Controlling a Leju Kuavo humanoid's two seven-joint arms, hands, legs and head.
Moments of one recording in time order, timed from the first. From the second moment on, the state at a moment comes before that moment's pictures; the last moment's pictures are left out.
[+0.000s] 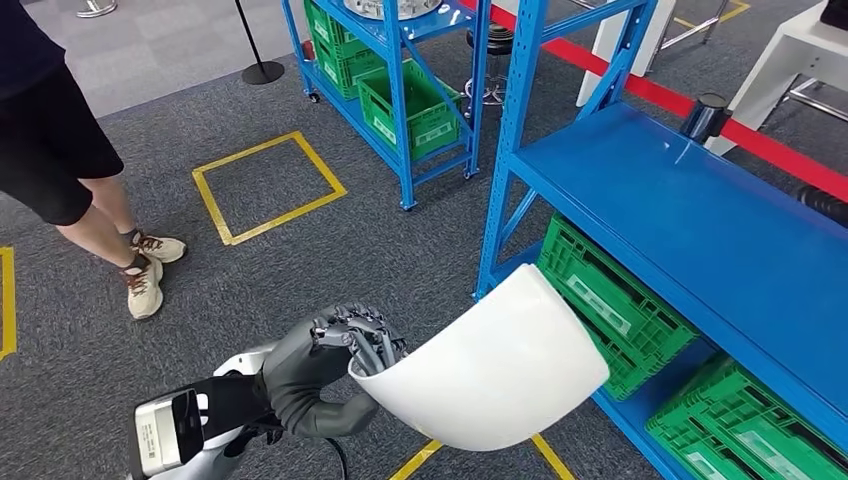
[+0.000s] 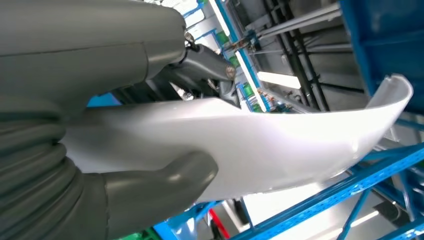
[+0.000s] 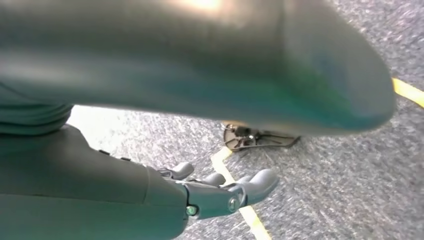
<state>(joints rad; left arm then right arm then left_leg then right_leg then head) -0.36 0.07 -0.69 -1.69 0.16 -0.38 -0.63 -0.09 0.02 -1.22 -0.20 1.10 0.20 -0.09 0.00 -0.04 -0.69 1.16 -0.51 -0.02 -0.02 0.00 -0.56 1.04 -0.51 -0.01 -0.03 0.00</state>
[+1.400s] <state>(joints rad) -0.39 0.08 -0.68 -1.59 0.13 -0.33 -0.61 -0.09 0.05 -1.17 -0.20 1.13 0.20 -0.05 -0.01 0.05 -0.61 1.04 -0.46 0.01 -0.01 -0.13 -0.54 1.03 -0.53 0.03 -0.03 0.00</state>
